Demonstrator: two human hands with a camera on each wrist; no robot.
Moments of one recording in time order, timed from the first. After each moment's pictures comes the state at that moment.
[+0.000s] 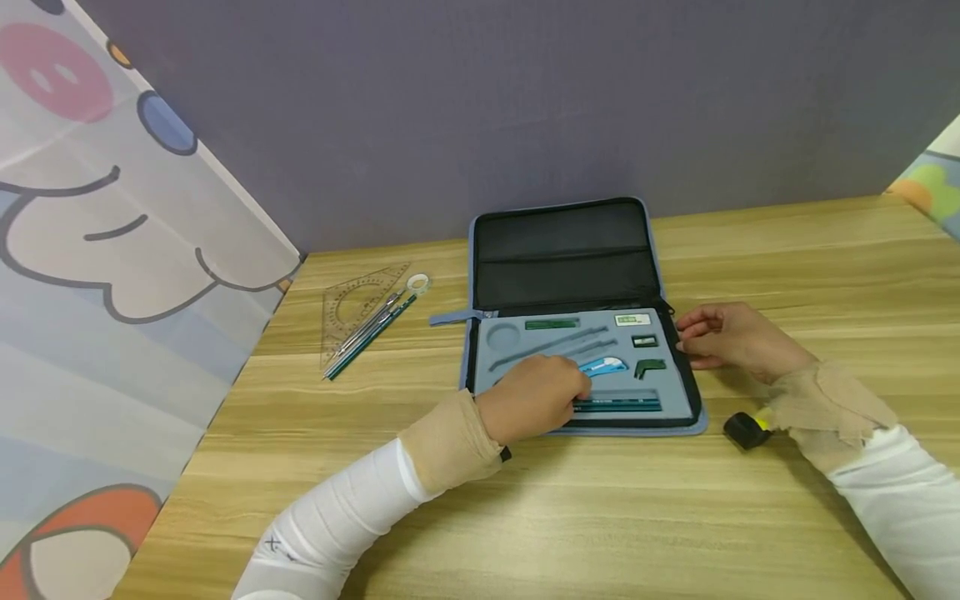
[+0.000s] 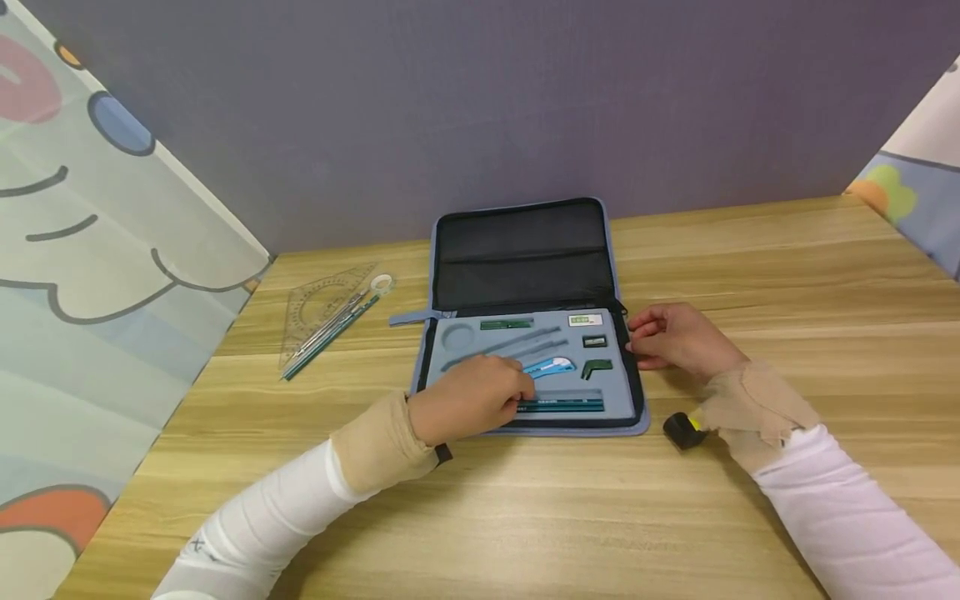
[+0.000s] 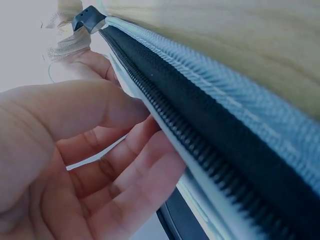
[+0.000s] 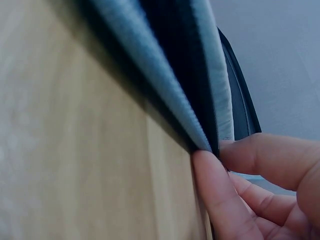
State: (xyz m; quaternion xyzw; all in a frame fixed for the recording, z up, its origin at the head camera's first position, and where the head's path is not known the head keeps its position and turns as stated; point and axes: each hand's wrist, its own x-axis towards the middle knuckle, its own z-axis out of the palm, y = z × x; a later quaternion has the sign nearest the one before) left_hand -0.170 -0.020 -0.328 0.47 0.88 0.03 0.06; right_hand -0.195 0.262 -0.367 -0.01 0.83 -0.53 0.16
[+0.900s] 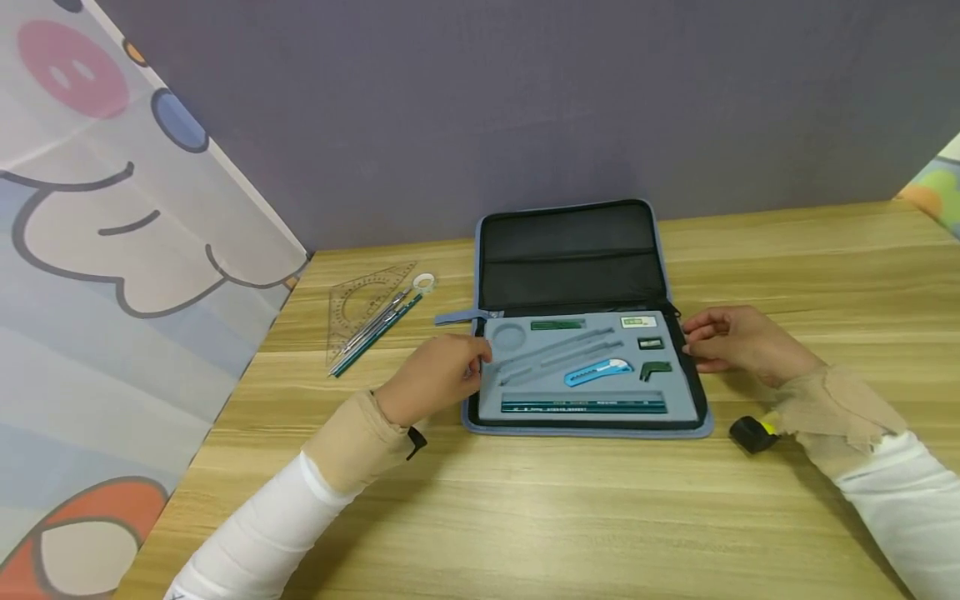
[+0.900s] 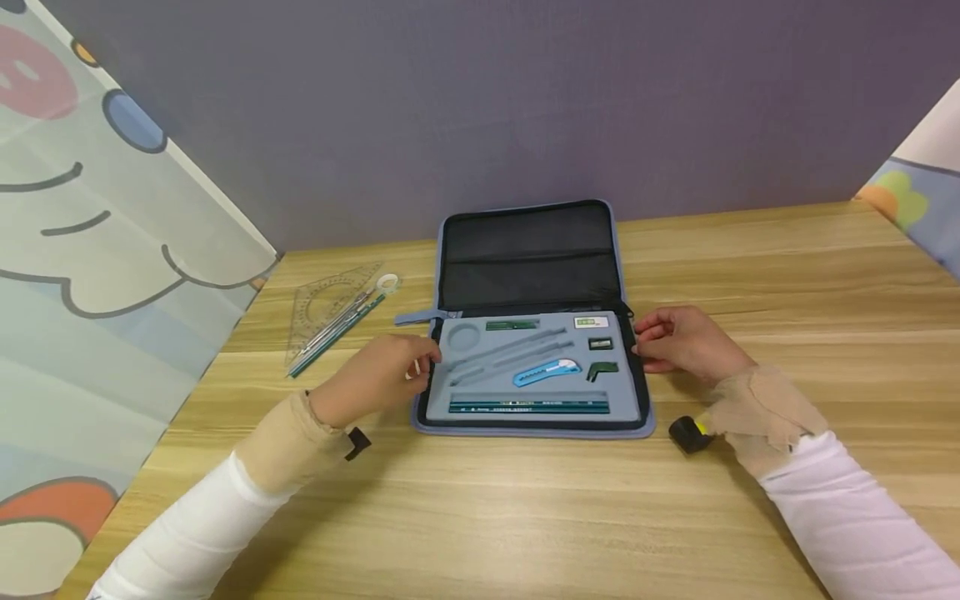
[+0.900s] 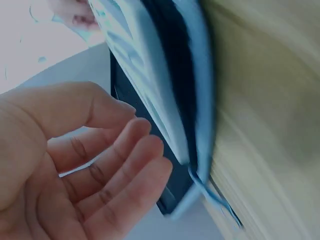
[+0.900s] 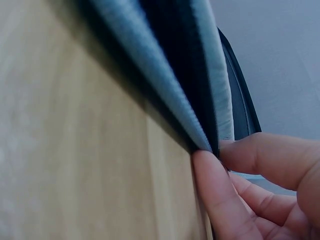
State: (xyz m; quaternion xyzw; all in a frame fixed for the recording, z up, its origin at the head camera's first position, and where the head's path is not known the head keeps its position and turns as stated) left_hand -0.194 -0.120 -0.320 0.36 0.93 0.11 0.02; right_hand -0.197 0.263 -0.368 -0.02 0.82 -0.54 0.17
